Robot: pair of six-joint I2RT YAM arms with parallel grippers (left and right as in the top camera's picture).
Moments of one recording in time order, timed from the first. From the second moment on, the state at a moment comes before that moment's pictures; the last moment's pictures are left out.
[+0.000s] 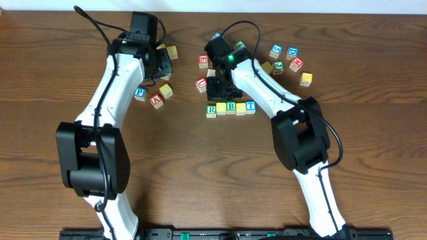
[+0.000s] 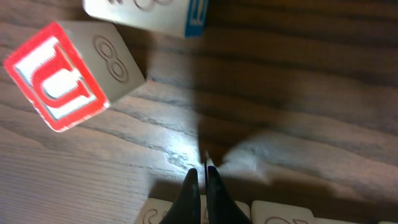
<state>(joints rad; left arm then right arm) -0.13 1.96 1.63 -0.81 -0.01 -0.38 0.54 2.40 2.01 -0.98 -0.13 0.49</state>
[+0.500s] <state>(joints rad) -0.13 1.96 1.63 -0.81 -0.01 -0.38 0.54 2.40 2.01 -1.02 -0.14 0.49</state>
